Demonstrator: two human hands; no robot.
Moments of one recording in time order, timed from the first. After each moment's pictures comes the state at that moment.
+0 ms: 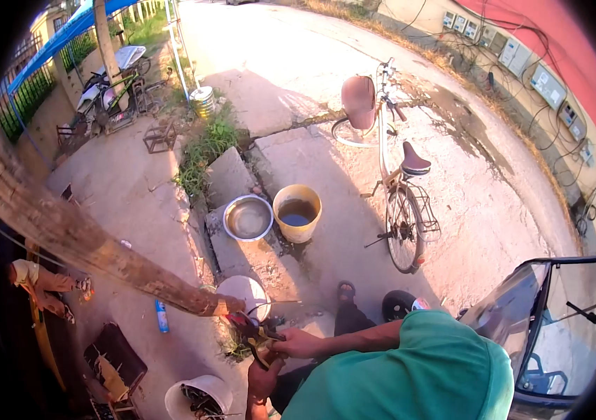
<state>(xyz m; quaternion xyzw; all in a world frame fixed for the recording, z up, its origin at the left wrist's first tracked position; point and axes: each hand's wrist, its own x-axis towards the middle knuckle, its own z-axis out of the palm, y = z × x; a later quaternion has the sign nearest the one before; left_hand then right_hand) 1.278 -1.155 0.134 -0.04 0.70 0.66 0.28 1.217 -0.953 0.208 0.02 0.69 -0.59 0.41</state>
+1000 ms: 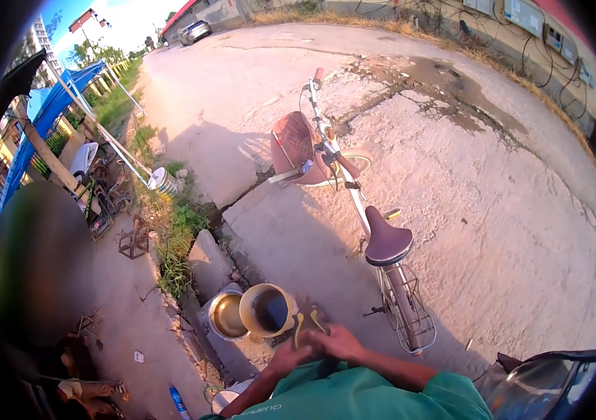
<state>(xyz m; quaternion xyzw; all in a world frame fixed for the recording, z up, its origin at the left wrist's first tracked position) 0.832 -0.469 0.139 0.15 0.54 0.64 0.53 0.918 -0.268 0.159 0.22 0.67 -0.70 0.14</state>
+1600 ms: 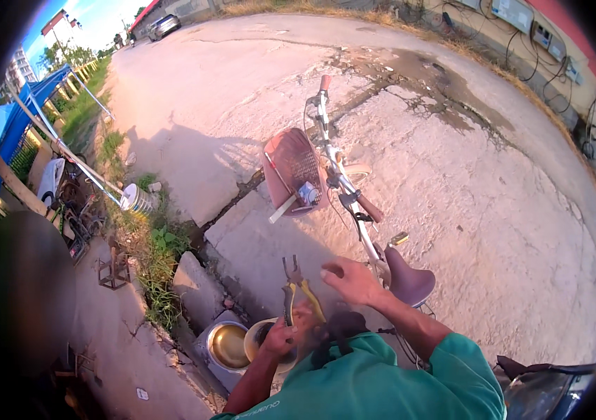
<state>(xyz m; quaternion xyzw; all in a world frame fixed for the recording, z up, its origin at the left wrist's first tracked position) 0.508 -0.339 0.174 0.15 0.30 0.76 0.56 0.585 -0.083 0.230 0.19 0.85 -0.48 -0.03</state>
